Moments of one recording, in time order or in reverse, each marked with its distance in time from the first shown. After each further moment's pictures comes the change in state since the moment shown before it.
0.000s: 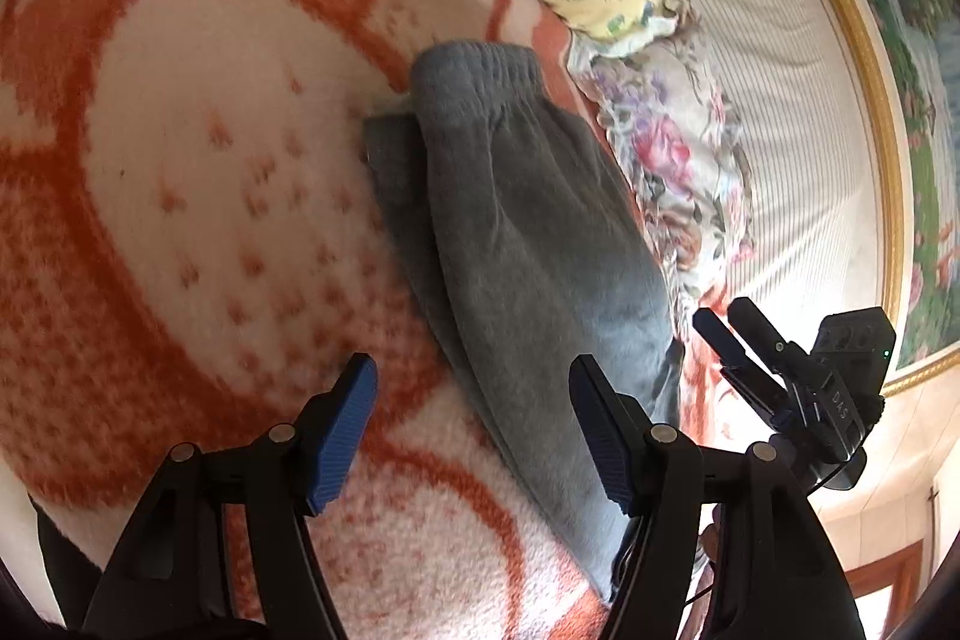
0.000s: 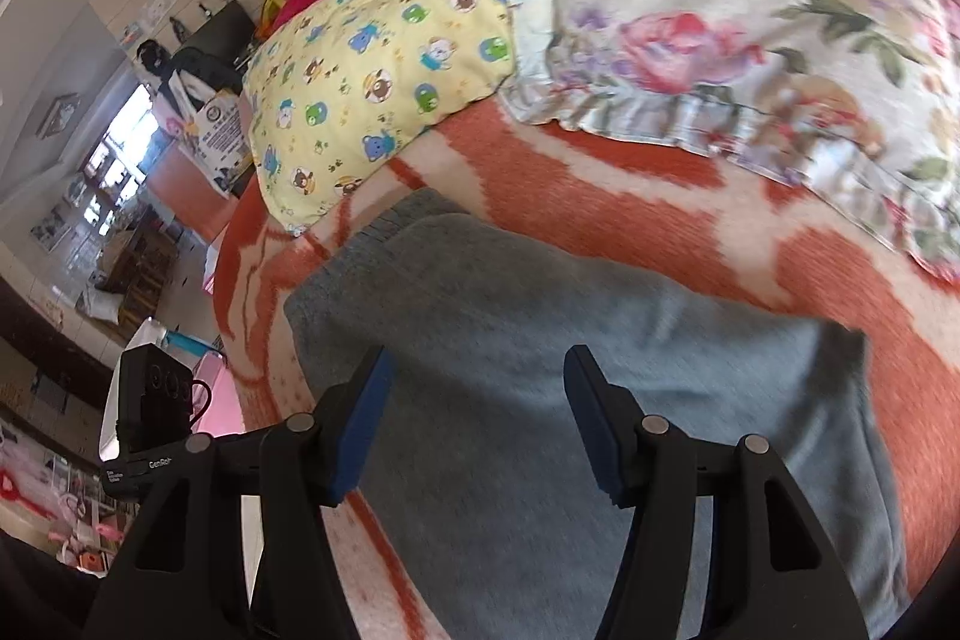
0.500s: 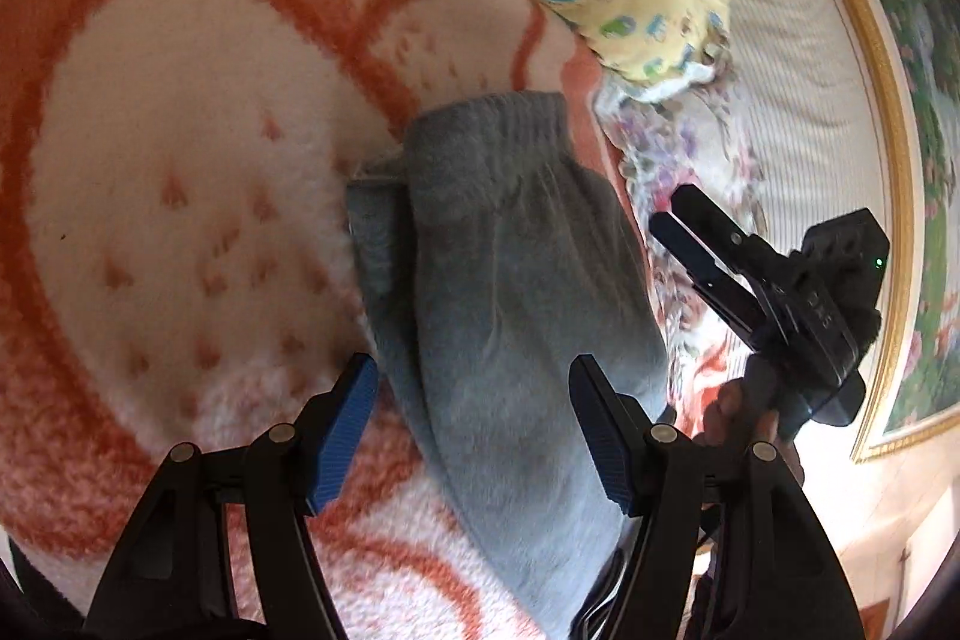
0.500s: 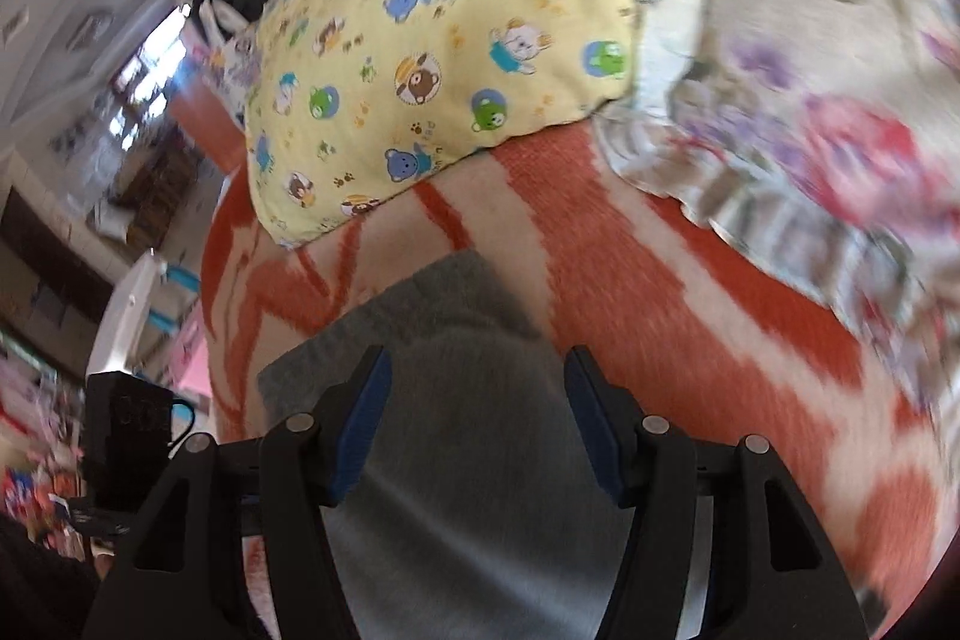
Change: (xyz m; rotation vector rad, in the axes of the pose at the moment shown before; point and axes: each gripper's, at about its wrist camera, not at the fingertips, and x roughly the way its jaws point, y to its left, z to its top) left arm 0.024 0.001 0.033 -0.133 -0.029 -0.001; right arm 0.101 0.023 0.085 -0.191 0.131 0.048
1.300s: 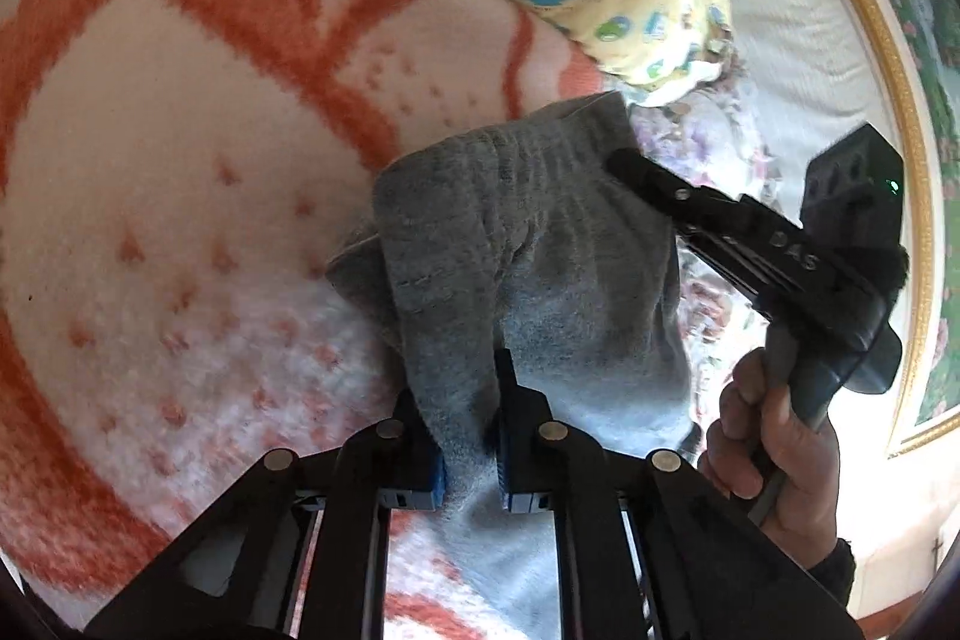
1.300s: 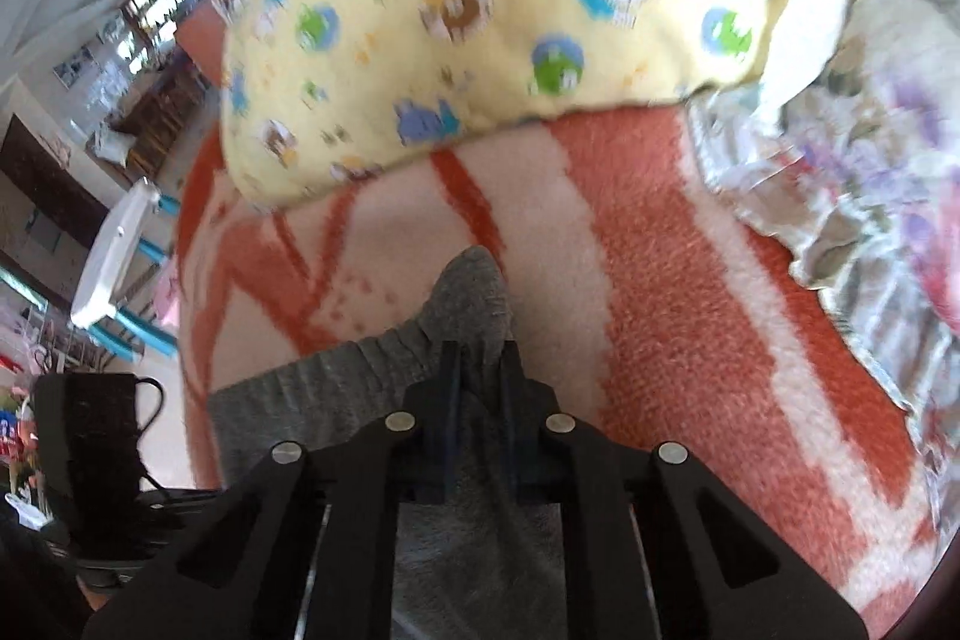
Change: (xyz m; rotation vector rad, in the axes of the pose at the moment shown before) left arm 0.010 -0.014 0.004 0.082 -0.044 0.049; right arm 0.028 0.023 0.018 -0.085 0.065 0.002
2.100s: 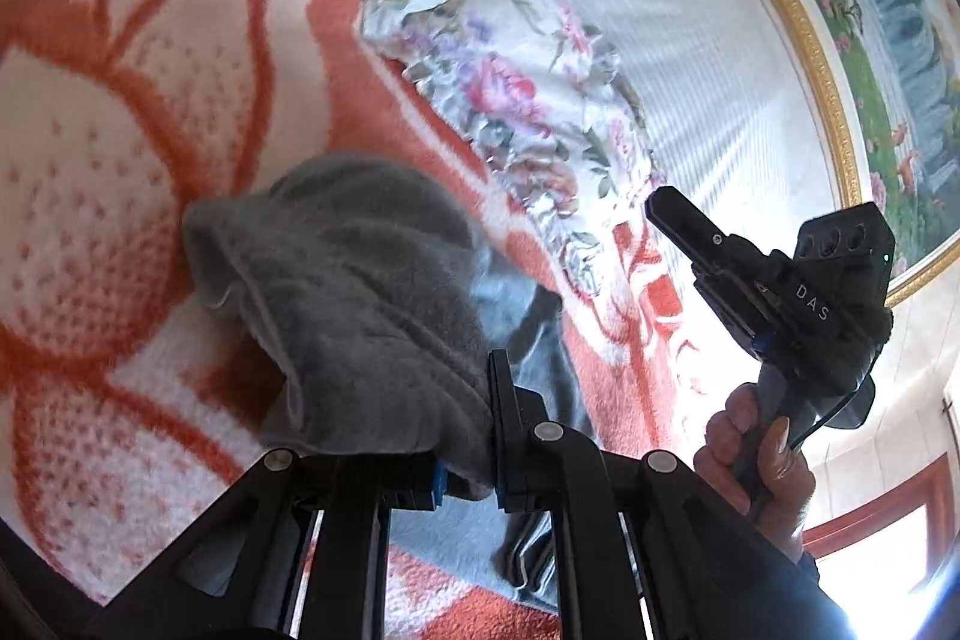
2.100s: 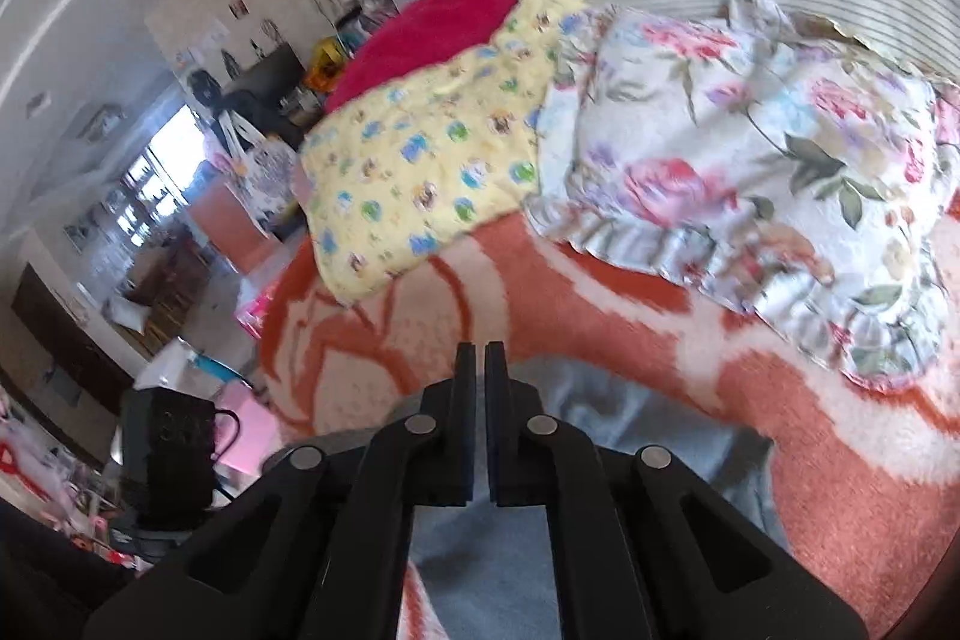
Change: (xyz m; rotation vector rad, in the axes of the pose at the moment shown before) left arm -0.025 -0.102 -0.081 0.230 0.075 -0.134; right arm -0.192 -0.019 -0.115 0.192 -0.306 -0.004
